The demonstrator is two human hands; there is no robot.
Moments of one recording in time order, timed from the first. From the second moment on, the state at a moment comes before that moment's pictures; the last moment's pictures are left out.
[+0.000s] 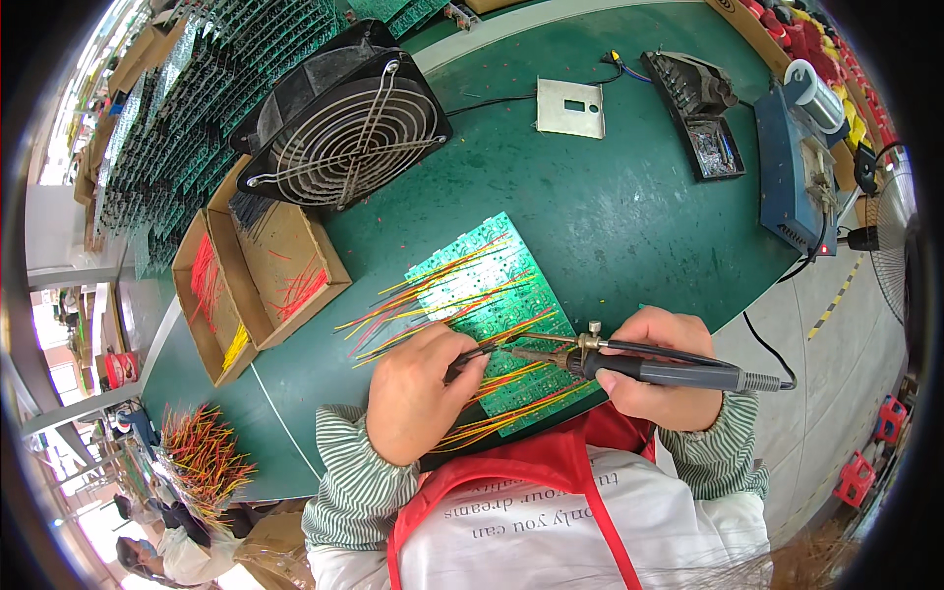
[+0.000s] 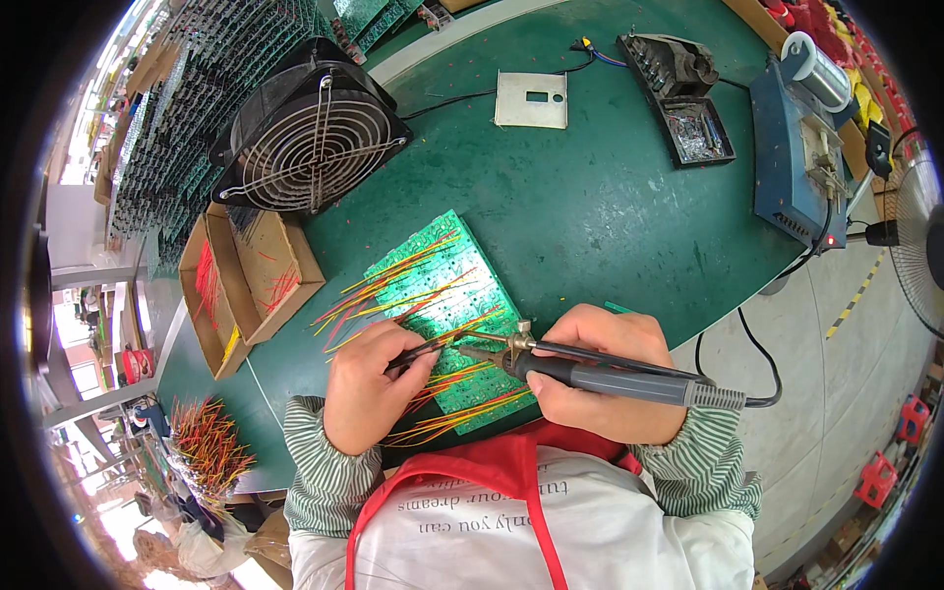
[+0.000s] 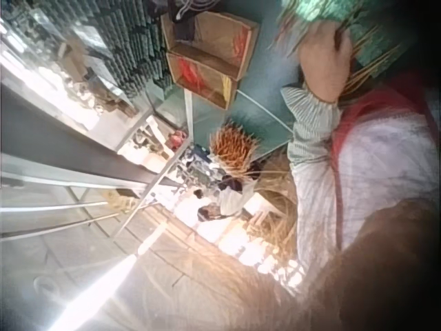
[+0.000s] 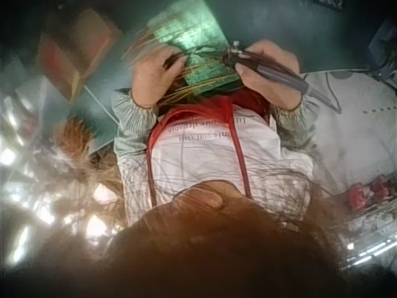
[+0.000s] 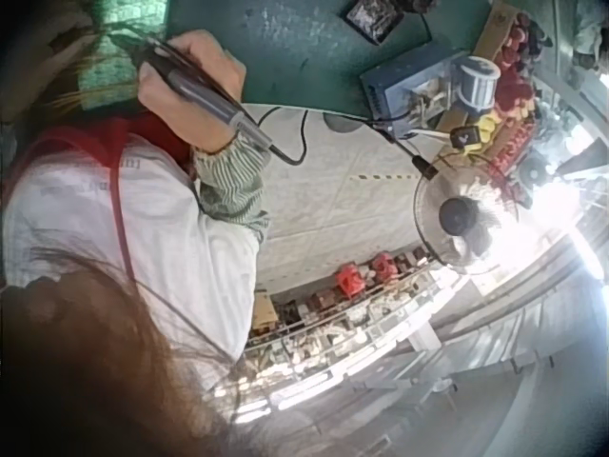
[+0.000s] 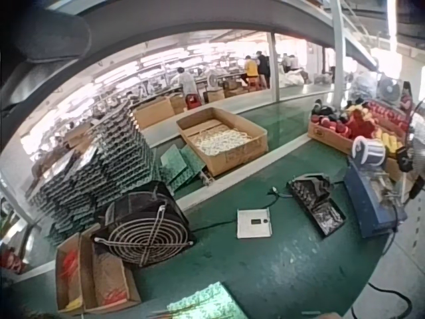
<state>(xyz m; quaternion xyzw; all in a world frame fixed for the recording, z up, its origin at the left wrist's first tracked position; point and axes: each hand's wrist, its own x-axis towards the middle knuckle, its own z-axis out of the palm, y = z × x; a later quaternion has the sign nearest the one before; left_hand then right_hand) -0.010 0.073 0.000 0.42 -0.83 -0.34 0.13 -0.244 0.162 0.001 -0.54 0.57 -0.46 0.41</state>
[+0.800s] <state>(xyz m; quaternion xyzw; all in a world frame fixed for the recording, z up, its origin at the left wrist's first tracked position) -0.010 0.073 0.004 0.40 -0.87 -0.26 0.11 -0.247 0.167 0.004 -0.54 0.57 -0.47 0.40</state>
